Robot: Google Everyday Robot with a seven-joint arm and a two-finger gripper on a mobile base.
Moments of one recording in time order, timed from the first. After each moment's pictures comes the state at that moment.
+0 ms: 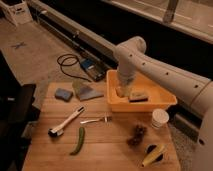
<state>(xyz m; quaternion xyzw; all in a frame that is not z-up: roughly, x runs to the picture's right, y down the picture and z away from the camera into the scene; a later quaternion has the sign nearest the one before) 0.111 -0.009 0.764 -0.28 -0.04 -0.13 0.95</state>
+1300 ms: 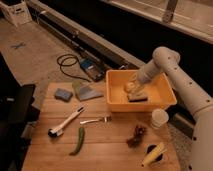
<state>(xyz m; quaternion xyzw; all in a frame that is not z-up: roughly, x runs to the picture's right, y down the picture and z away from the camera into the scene) 0.162 -0.002 0.832 -0.28 -0.24 0.03 0.93</state>
